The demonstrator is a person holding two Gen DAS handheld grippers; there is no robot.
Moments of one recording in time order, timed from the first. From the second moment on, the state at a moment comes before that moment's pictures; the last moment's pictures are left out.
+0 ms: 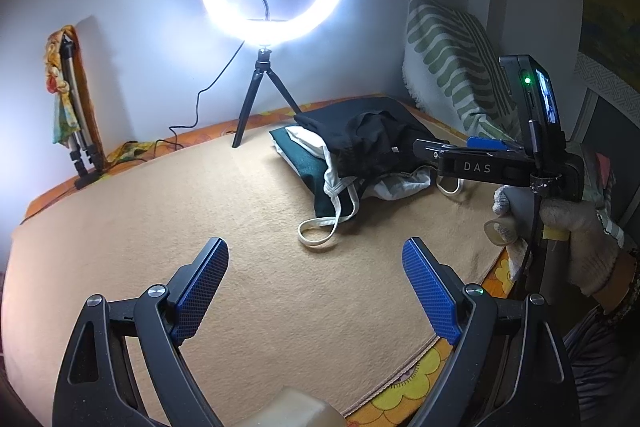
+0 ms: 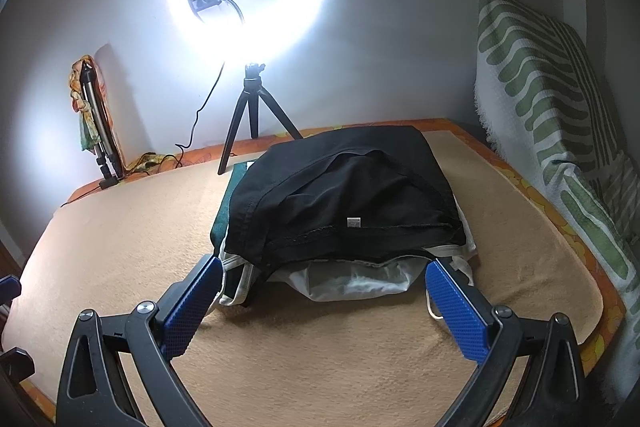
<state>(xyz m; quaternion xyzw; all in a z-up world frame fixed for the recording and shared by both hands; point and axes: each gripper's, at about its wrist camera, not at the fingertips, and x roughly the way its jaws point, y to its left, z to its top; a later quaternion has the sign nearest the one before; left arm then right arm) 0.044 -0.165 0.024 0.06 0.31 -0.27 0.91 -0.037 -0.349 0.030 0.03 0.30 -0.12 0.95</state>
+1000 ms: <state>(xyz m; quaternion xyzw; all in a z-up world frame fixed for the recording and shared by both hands) 0.043 -0.170 0.024 0.07 0.31 -0.28 0.91 -0.038 -0.345 0.028 0.03 0.30 -0.11 0.95</state>
